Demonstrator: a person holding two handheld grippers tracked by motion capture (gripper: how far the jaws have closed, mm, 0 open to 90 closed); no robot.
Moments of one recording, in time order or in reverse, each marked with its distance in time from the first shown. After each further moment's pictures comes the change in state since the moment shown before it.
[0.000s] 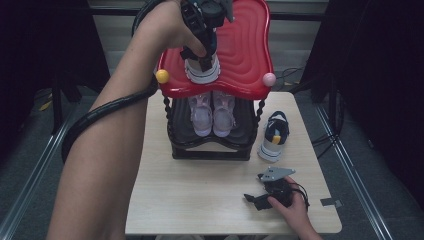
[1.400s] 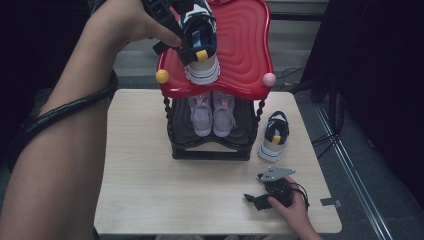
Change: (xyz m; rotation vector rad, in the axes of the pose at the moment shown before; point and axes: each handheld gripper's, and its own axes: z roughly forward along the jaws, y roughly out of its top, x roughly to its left) left arm 0.011 -0.050 -0.038 -0.079 -0.017 -0.124; right arm 0.000 0.000 0.000 0.000 0.000 0.000
